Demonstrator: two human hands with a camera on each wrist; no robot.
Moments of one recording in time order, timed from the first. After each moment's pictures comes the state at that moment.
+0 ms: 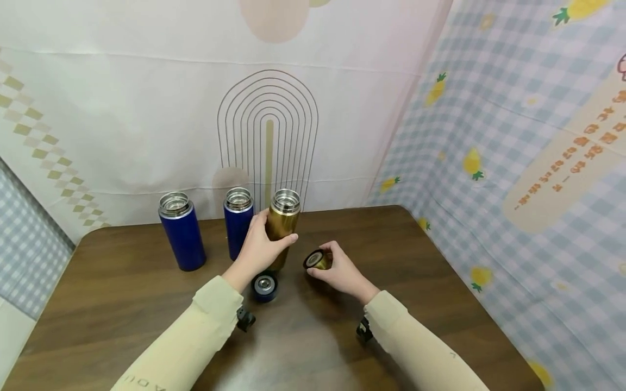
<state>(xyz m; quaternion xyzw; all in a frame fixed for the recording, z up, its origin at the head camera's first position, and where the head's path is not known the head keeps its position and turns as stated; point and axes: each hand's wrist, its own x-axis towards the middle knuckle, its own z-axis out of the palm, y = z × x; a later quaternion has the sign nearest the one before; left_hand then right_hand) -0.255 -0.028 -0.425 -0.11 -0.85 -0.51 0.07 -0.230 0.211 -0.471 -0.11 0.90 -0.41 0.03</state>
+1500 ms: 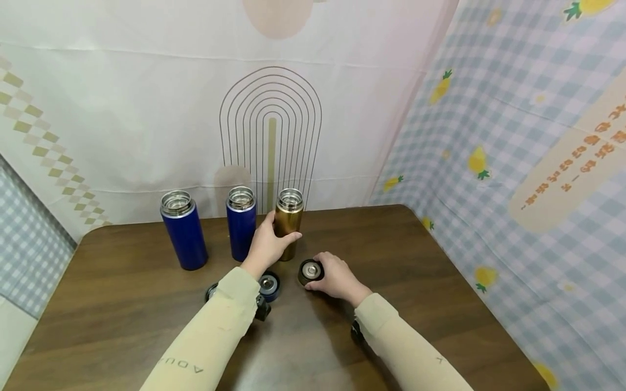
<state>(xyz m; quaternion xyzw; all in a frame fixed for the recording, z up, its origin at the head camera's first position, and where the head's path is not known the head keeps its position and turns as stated) -0.284 -0.013 -0.450 -0.05 -0.86 -0.51 0.02 -0.232 0.192 -0.484 -0.16 0.96 -0.21 0.04</state>
